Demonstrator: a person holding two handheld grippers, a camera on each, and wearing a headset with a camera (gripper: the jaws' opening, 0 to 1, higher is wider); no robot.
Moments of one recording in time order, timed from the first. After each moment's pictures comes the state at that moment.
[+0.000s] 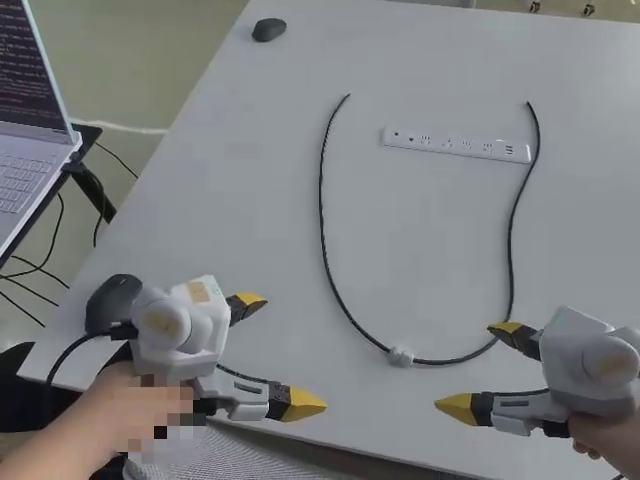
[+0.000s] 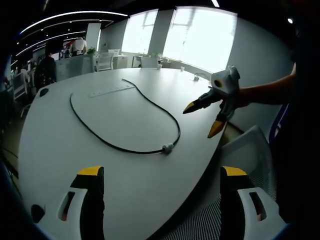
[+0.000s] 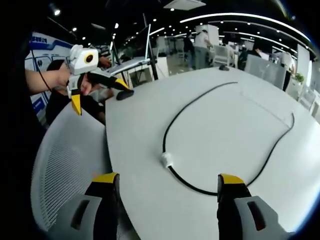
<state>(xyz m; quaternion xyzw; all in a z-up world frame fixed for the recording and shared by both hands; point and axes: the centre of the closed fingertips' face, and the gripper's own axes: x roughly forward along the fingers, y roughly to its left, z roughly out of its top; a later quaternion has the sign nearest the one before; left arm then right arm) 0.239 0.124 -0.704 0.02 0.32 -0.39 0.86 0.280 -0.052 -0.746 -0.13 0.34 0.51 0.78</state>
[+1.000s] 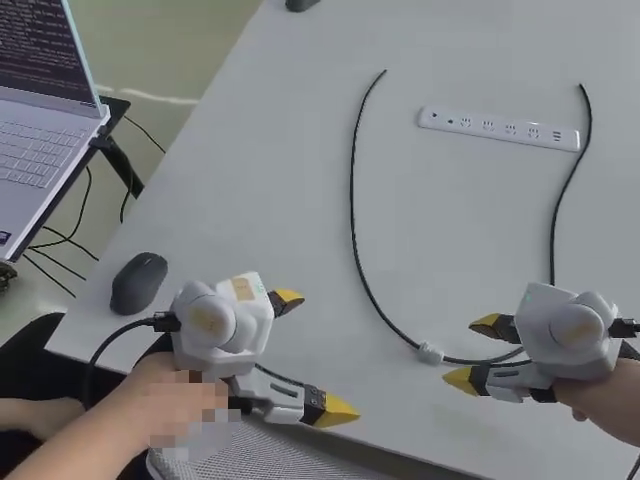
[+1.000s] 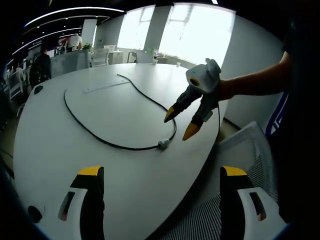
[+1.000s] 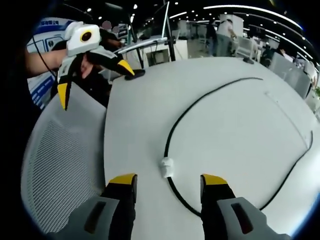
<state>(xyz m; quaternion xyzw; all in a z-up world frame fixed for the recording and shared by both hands) 0.234 0.114 -0.712 0.02 0.34 -0.41 0.85 0.295 -0.011 -0.782 -0.21 0.38 0.56 0.71</state>
